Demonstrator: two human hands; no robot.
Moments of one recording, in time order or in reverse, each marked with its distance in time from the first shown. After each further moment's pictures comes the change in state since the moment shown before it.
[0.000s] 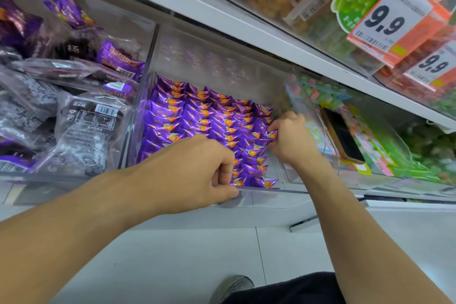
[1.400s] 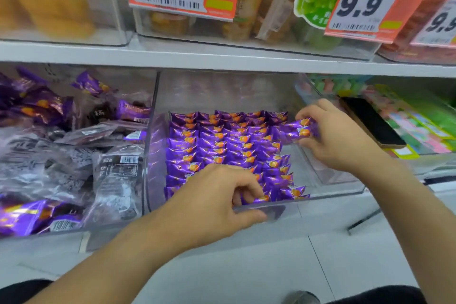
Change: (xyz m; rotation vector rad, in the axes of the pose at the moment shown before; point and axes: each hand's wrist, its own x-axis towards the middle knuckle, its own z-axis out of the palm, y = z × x) left_hand -0.001 0.017 -0.003 -0.092 -0.054 -0.006; right_hand -0.028 0.024 -0.036 0.350 0.147 -0.122
